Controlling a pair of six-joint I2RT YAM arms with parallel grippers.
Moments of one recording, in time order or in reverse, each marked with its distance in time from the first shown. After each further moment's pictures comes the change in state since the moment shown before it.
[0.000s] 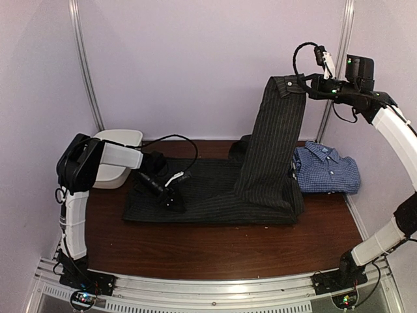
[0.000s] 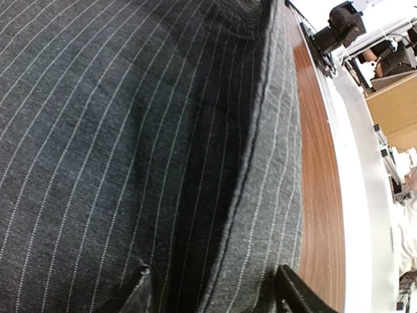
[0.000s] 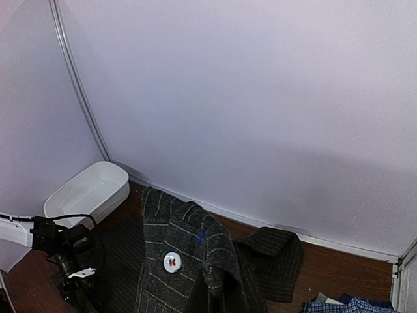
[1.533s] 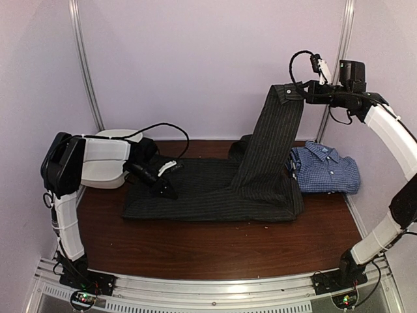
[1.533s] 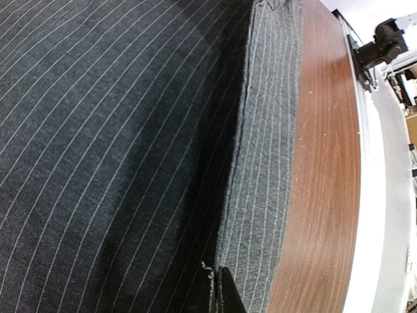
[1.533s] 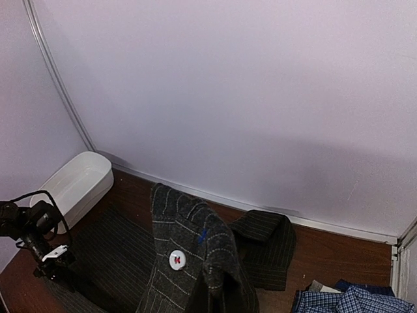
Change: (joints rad) left arm 0.045 -0.158 -0.026 -0.006 -0.174 -0.135; right arm -0.040 0.066 0.000 -0.011 0.010 0.000
